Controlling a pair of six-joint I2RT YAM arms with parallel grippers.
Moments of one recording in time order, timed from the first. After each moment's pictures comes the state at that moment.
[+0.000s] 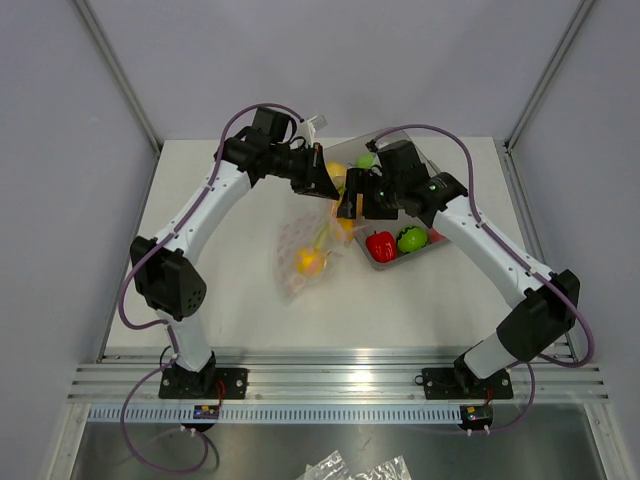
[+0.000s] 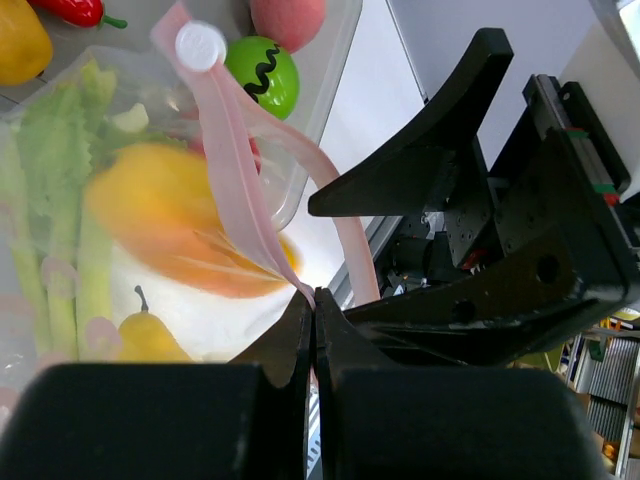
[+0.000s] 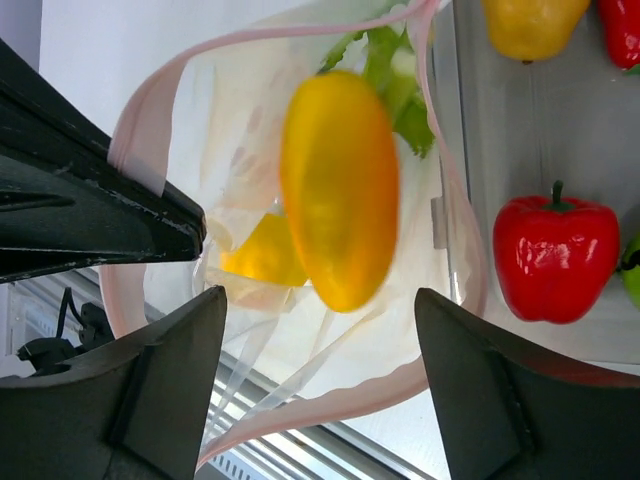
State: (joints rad) left arm -0.45 1.82 1.87 -0.81 0.77 -0.40; right arm 0.57 1.54 1.51 -0.71 -0.17 0.49
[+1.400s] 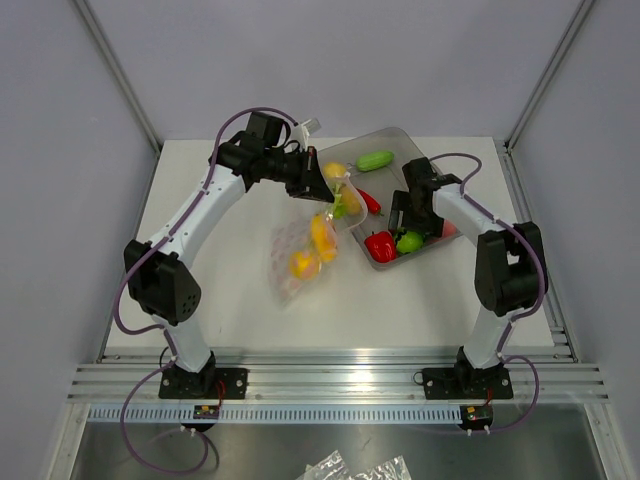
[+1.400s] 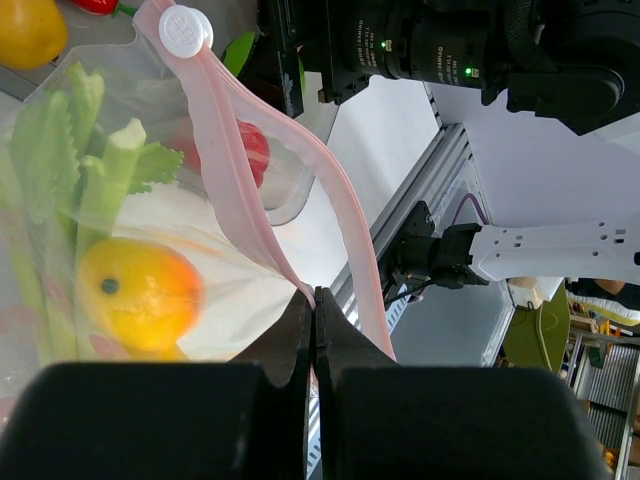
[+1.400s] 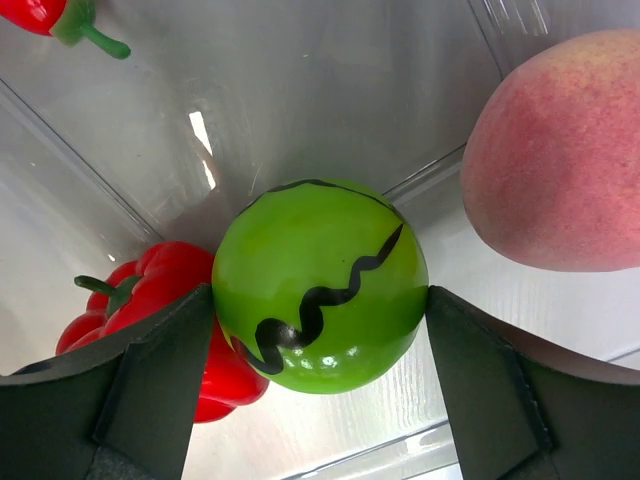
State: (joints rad) left arm -0.43 1.78 1.79 -0.78 0.77 -0.39; right arm 0.28 1.83 1.37 -0.76 0.12 0.45
